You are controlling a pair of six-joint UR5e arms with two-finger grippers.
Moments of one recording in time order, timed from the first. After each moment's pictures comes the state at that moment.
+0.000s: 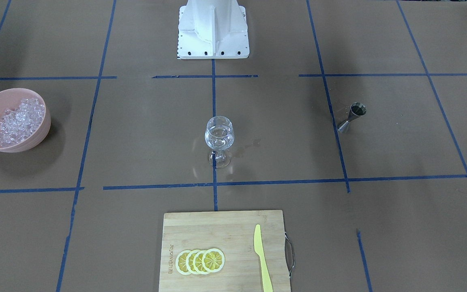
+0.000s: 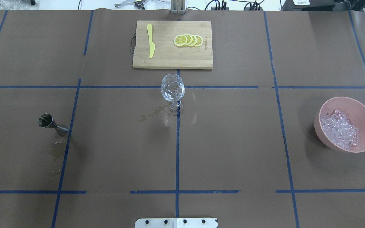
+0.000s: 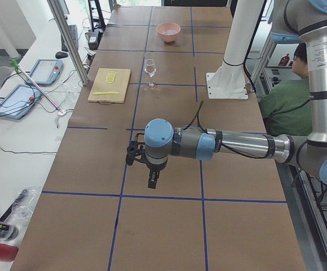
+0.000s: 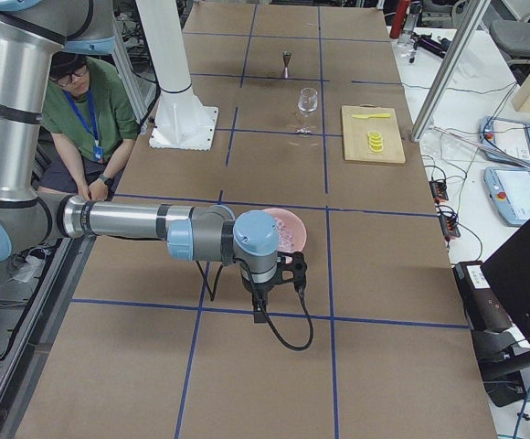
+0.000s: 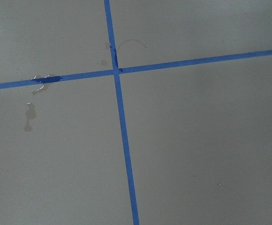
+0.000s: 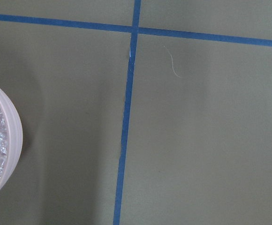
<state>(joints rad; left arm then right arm) -1.57 -1.38 -1.87 -1.61 -2.41 0.04 1.59 -1.83 1.82 -1.55 2.32 -0.09</state>
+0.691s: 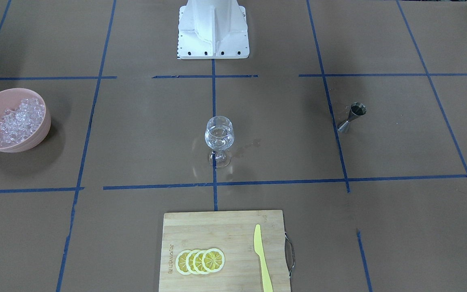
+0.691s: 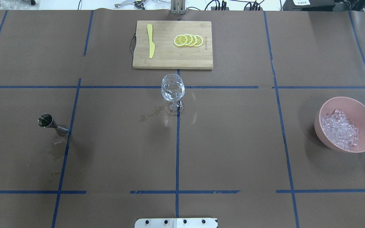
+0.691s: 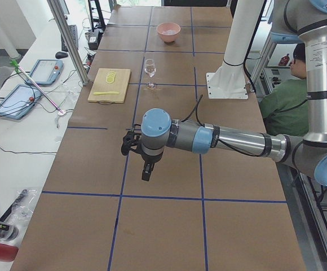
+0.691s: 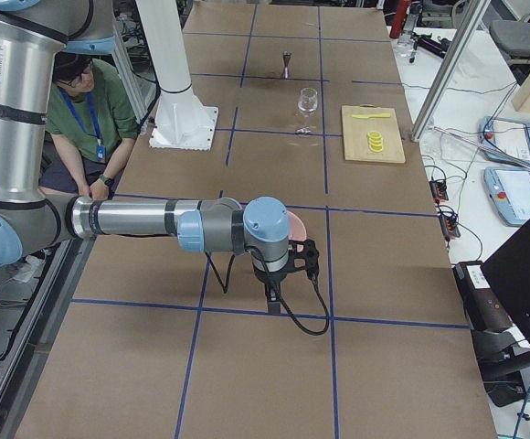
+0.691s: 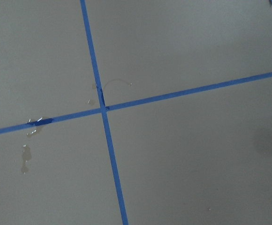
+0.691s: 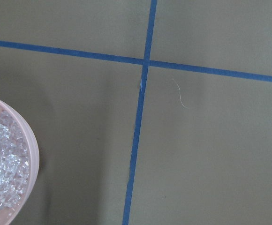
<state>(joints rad) -1.57 -1.46 -1.88 -1.67 -2.42 0.04 1.59 -1.77 1.84 -1.54 2.32 -0.08</state>
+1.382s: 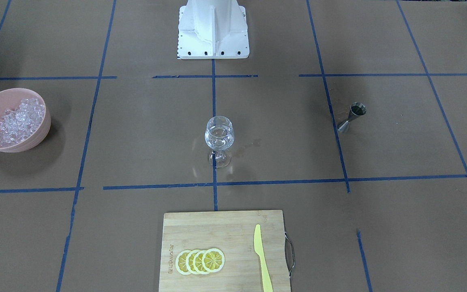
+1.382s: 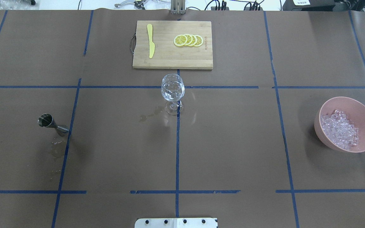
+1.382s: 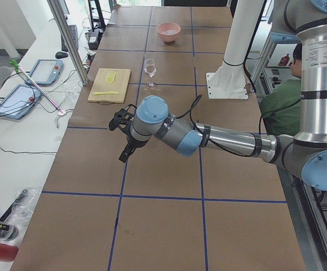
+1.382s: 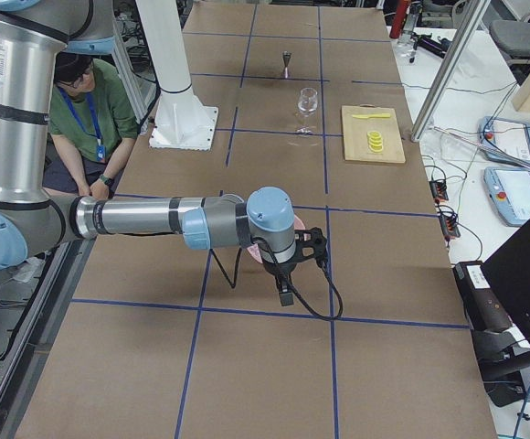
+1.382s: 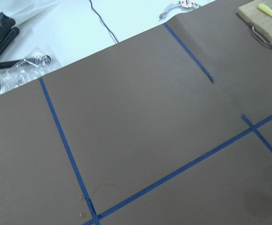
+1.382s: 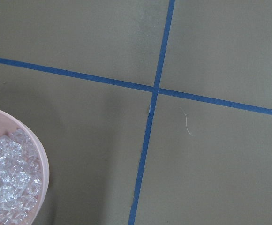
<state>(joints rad) -1.58 -1.47 -1.79 -2.22 -2.42 -0.04 1.59 -1.76 1.84 -1.48 2.33 -0.07</state>
